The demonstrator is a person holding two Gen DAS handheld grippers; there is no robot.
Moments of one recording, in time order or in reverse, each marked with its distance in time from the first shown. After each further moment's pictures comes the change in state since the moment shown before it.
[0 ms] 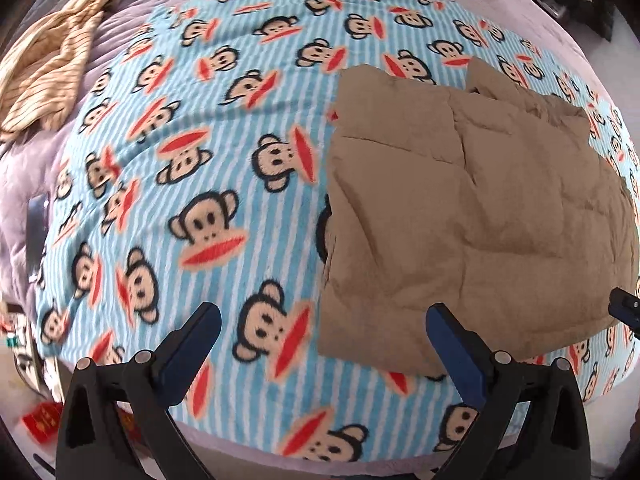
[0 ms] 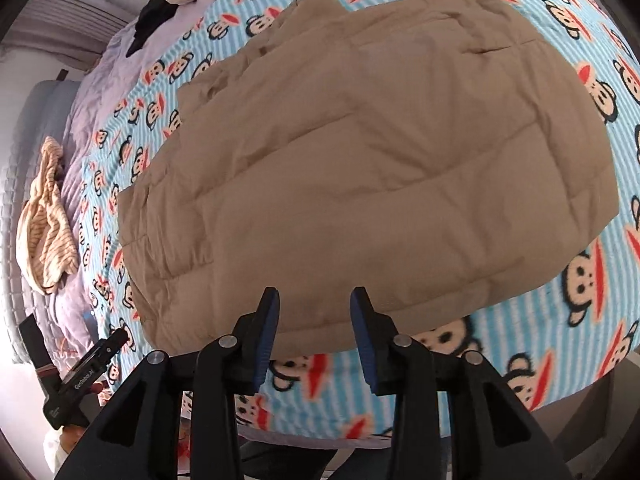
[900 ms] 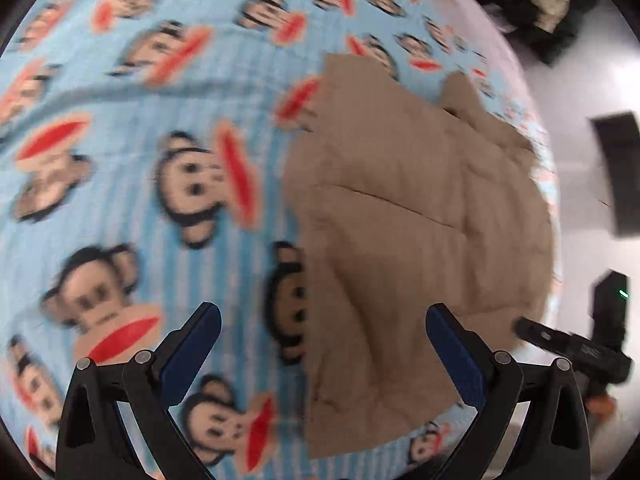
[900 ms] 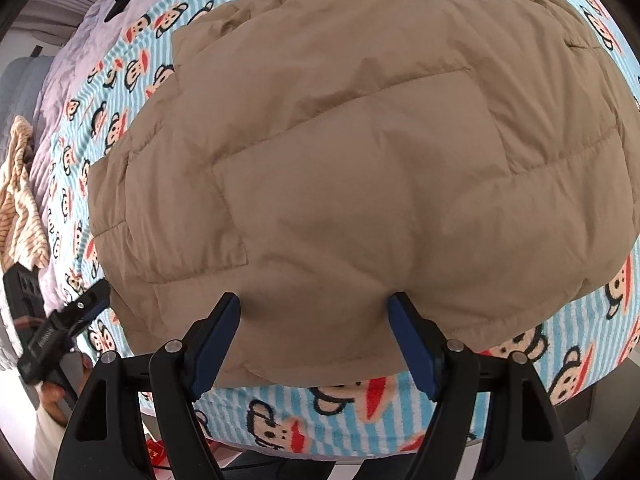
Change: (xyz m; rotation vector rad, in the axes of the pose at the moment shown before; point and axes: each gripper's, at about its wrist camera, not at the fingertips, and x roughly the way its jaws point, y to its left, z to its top) left arm 0.090 0.045 0.070 -0.002 0.159 -0.552; right arm 0.057 0.054 0.003 -0.008 0.096 -0.112
